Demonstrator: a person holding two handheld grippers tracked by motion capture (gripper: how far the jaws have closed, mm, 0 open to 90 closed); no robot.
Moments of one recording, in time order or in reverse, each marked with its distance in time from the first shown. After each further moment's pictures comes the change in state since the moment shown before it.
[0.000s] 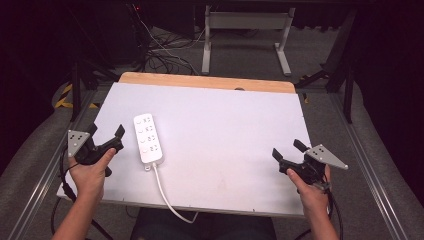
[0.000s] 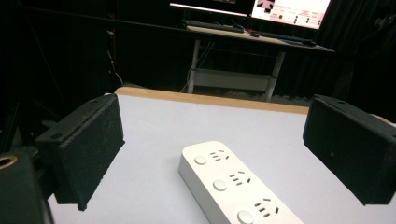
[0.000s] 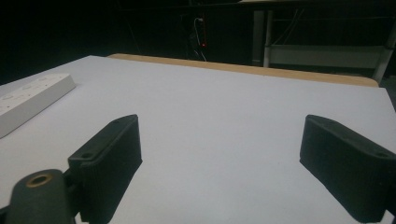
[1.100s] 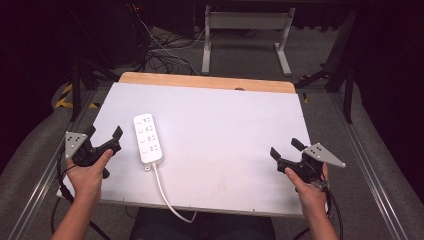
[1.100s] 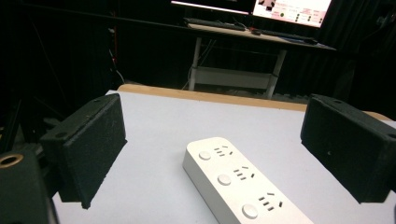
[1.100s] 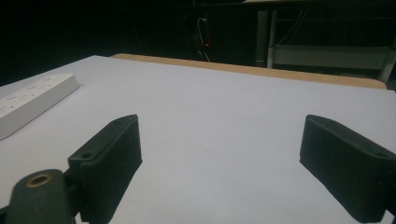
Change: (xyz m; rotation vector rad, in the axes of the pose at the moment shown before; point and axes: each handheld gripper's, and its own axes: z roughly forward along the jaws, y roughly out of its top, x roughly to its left) left arm 0.003 -0.002 -0.003 0.010 -0.002 -0.003; right arm 0.001 0.001 0.005 0.002 0.013 -0.005
